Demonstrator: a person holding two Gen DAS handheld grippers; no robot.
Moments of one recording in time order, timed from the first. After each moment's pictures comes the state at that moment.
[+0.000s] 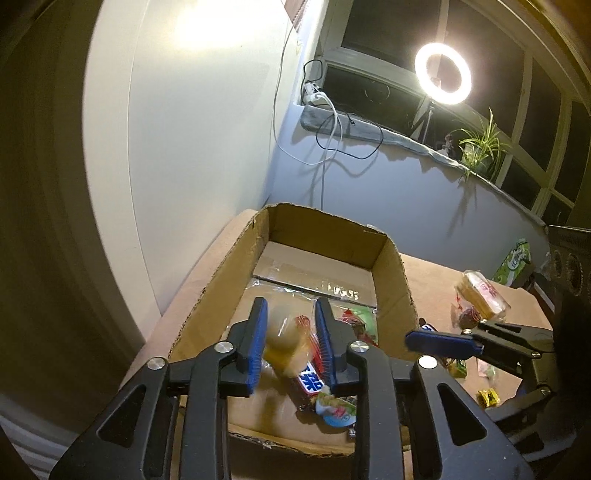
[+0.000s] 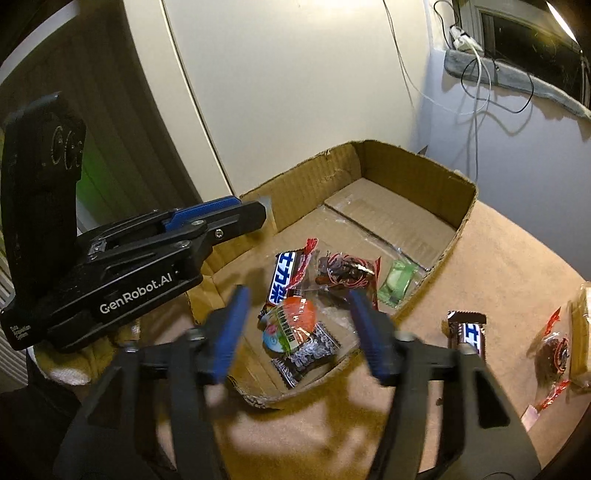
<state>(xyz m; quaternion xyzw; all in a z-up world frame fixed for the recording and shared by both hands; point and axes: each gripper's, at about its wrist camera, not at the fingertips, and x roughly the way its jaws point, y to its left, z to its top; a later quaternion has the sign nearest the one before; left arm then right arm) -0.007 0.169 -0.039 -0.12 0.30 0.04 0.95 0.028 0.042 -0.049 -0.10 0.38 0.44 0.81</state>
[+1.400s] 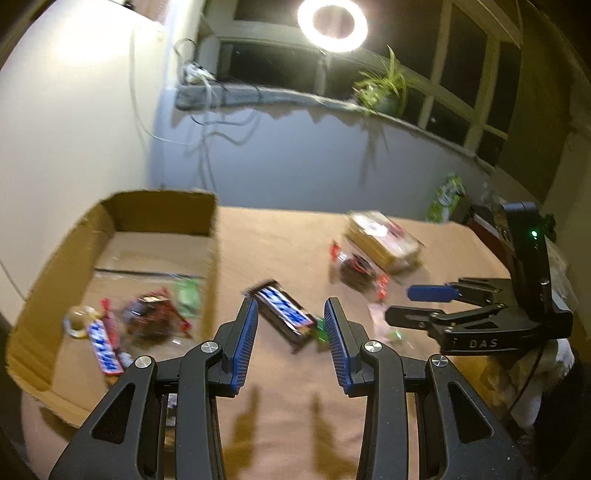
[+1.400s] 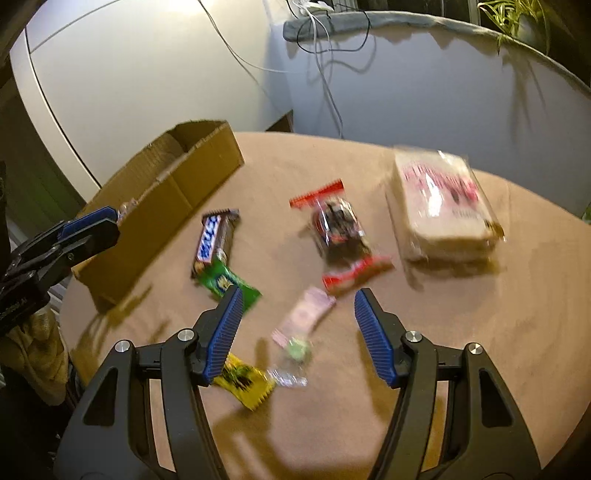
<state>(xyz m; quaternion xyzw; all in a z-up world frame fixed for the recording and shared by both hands) 0.007 0.029 -0.041 -0.05 0.34 -0.12 0.93 0.075 -0.172 -0.080 -0.03 0.44 0.29 0.85</state>
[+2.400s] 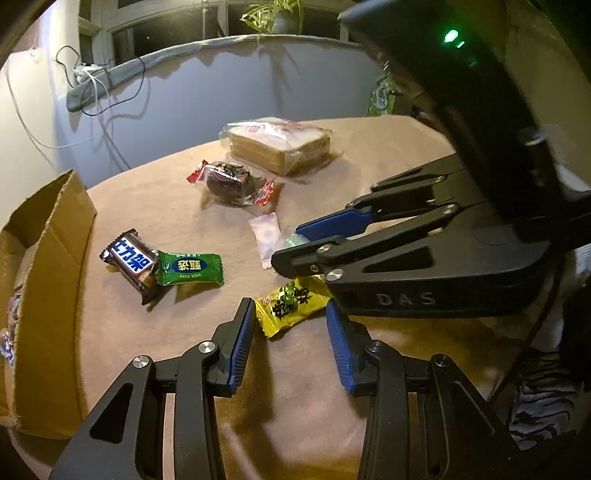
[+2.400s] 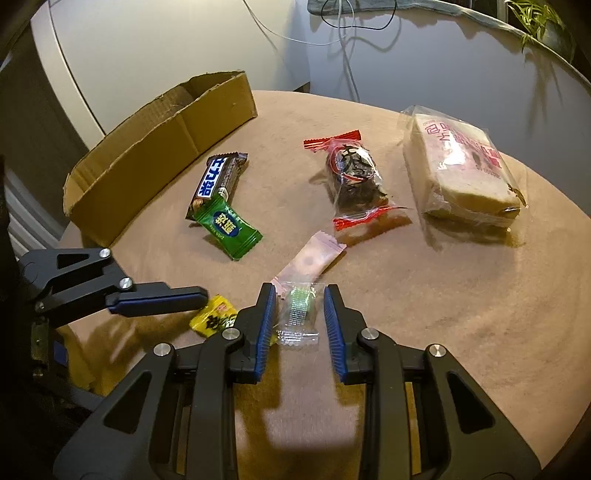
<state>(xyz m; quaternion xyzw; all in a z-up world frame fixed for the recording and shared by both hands) -0.003 -0.076 -0.095 0.09 0.41 -0.22 0.88 0.059 -0.169 -0.105 -0.08 0.46 0.31 0.82</state>
